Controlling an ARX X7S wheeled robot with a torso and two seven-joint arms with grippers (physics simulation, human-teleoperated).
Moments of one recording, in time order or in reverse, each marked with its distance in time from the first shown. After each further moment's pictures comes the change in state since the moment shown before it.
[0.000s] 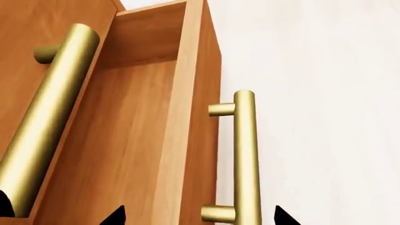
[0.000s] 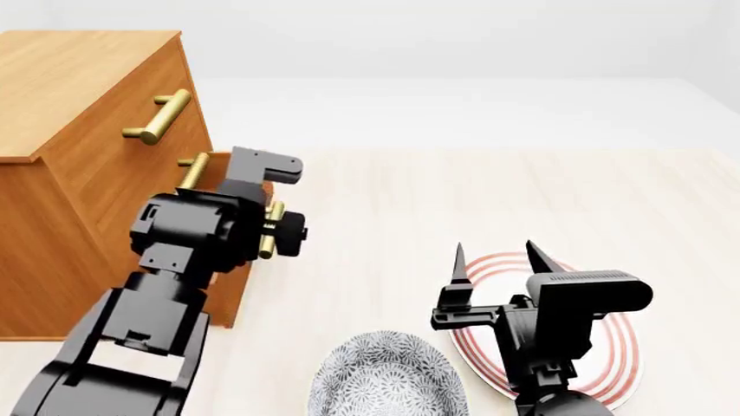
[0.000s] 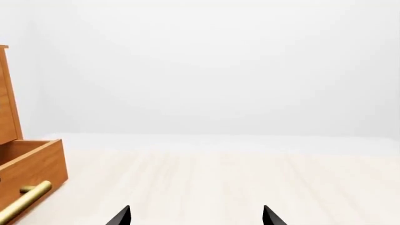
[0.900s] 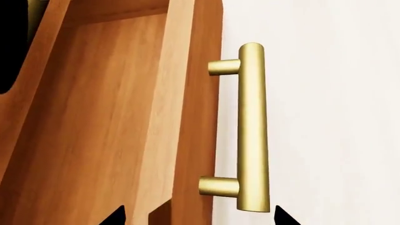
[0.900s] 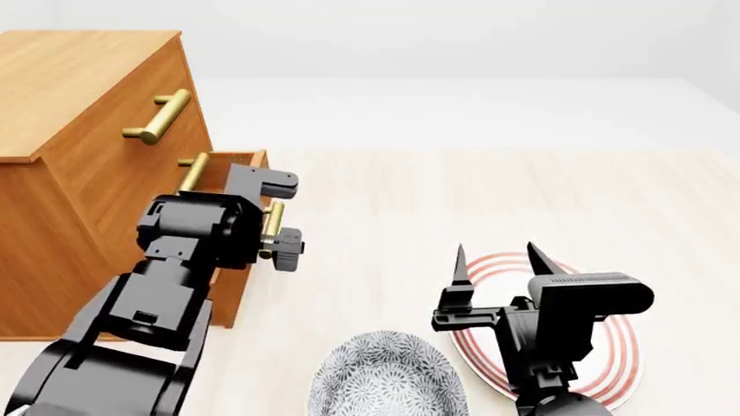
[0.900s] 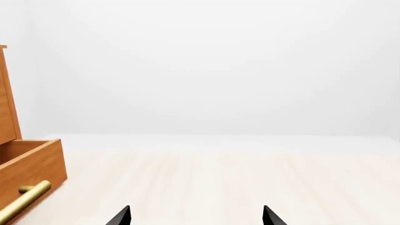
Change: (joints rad) left arm -0.066 0.023 0.011 -0.238 -0.012 0.035 0.037; right arm -0.005 0.007 -0.006 0.005 0.007 -0.015 0.009
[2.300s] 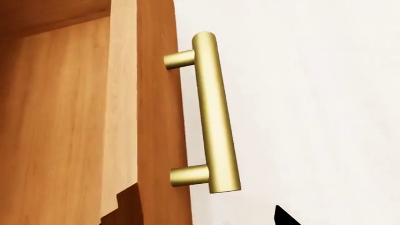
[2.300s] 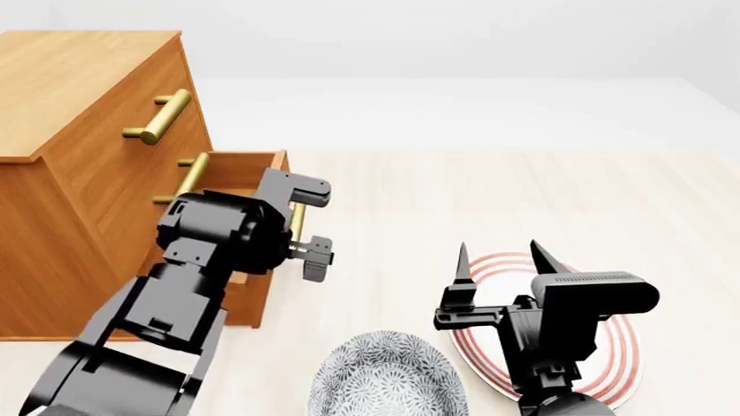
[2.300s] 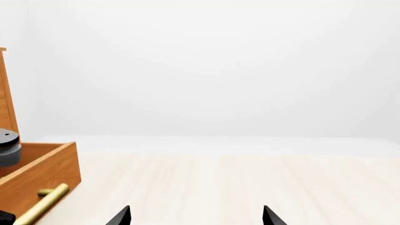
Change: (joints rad) left arm 0.022 0.023 0.092 0.103 -0.056 -0.078 0.115; right arm 0.003 0.019 -0.007 -0.017 0.013 0.003 0.021
